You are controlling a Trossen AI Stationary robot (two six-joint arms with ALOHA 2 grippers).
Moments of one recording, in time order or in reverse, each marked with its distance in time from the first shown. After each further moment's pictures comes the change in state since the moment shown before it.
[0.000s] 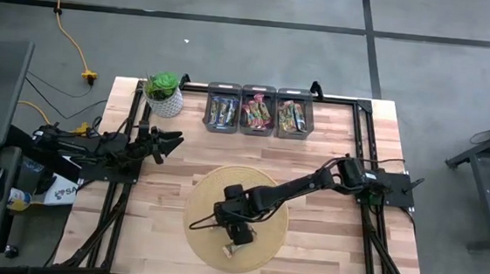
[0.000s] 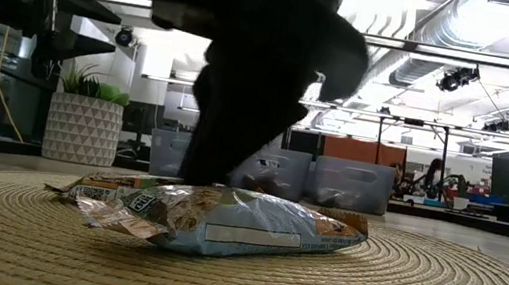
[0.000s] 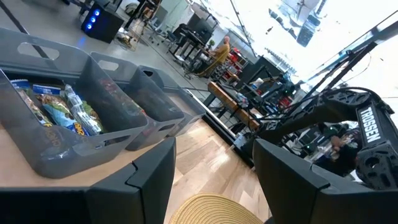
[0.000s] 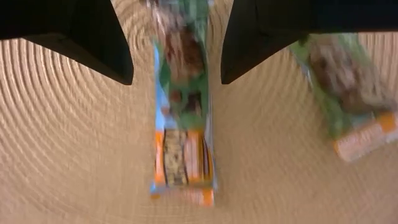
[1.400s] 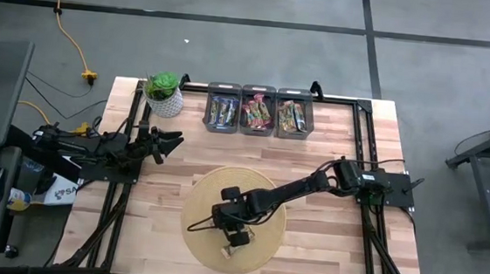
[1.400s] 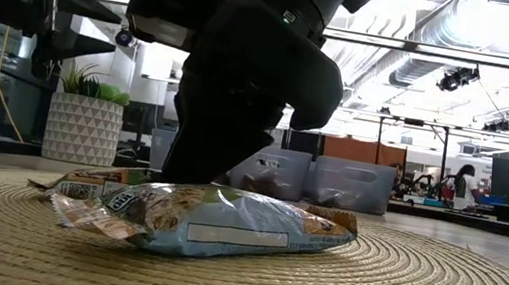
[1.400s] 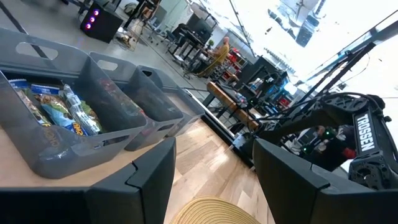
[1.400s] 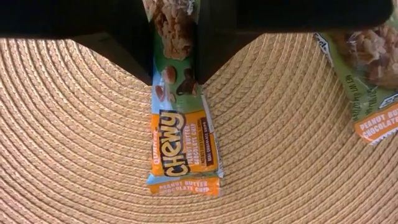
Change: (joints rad) left arm 0.000 0.000 0.000 0.005 0.003 0.000; right arm 0.008 0.061 0.007 0.072 0.001 0.004
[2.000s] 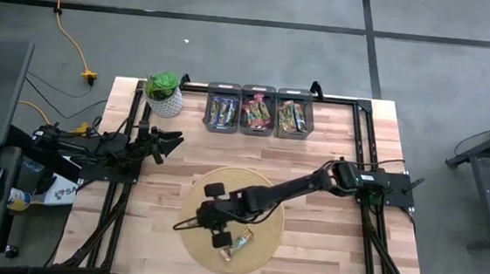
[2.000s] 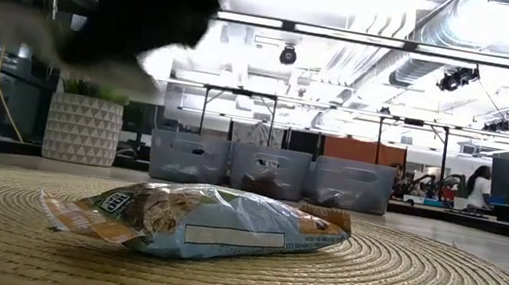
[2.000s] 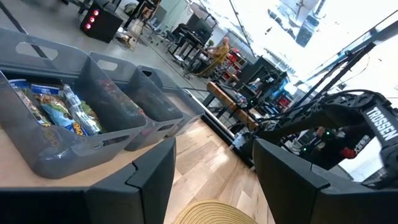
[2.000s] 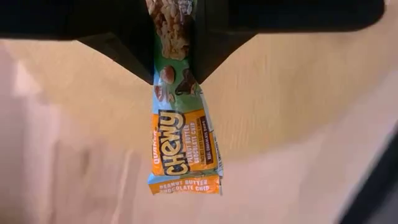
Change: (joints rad) left arm 0.000 0.000 0.000 0.000 0.000 0.000; right arm 0.000 0.008 0.227 0.032 0.071 -0.034
